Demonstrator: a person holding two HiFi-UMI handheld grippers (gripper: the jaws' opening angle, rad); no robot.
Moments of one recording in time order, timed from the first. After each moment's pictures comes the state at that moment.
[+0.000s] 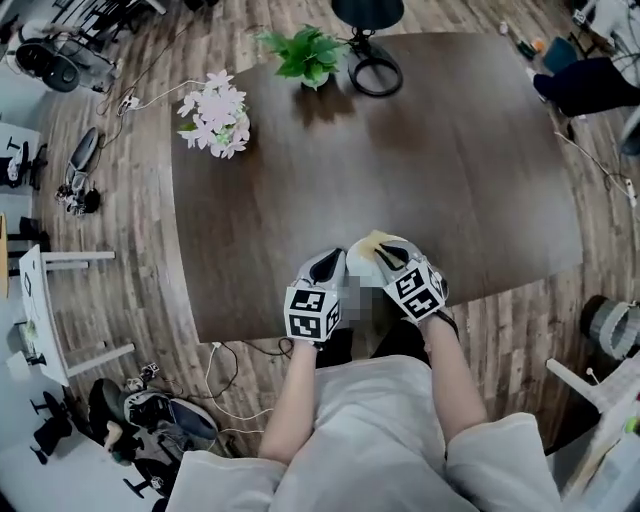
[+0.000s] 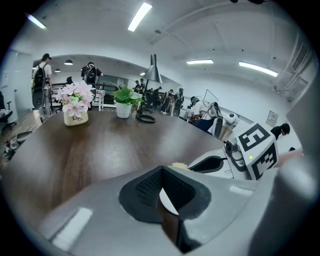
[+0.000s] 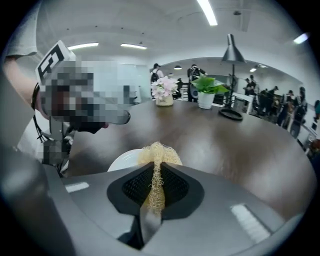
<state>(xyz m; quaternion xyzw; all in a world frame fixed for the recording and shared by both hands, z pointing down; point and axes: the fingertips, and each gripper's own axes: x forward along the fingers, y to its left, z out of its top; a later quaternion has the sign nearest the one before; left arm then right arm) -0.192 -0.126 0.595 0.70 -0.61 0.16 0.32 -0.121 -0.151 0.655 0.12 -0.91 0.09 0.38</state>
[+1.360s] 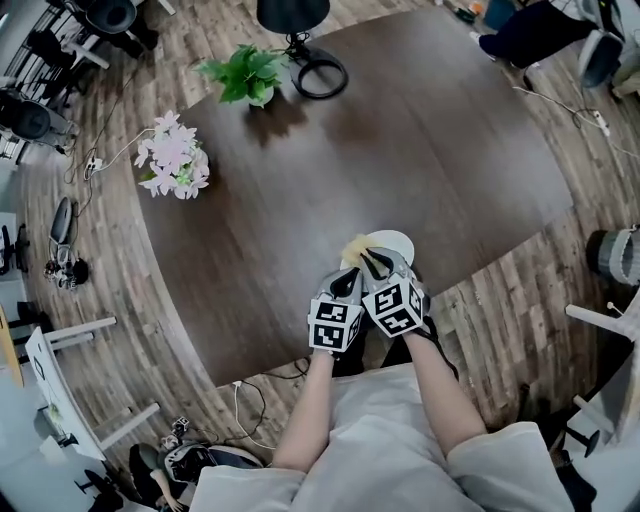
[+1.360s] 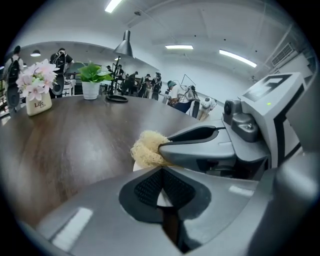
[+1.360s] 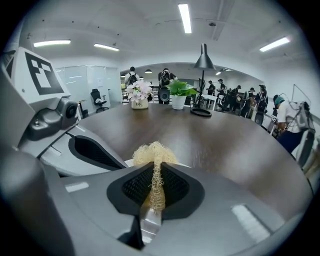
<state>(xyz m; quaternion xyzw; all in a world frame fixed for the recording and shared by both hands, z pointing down) -0.131 -0.111 0.660 0.78 -0.49 0.22 0.33 -0.126 -0.143 0.657 0.30 -0.88 0.12 0.36</state>
